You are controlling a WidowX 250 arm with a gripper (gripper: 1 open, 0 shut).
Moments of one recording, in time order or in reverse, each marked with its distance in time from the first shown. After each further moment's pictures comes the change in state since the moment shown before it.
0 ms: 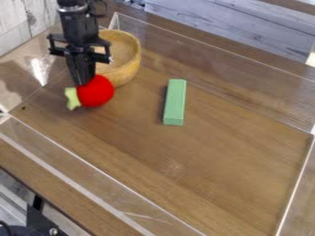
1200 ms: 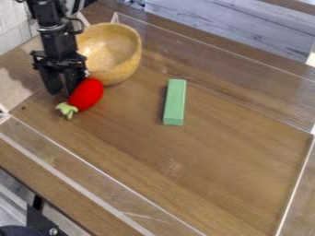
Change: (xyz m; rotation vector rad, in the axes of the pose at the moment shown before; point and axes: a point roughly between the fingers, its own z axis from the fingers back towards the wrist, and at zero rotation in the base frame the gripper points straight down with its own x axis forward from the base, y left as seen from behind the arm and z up) arm 0.011 0.044 -0.035 -0.024 0.023 -0.047
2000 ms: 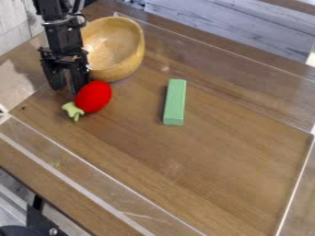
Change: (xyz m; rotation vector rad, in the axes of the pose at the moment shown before) arm 0.012 -0.018 0.003 -0.073 0.064 -0.140
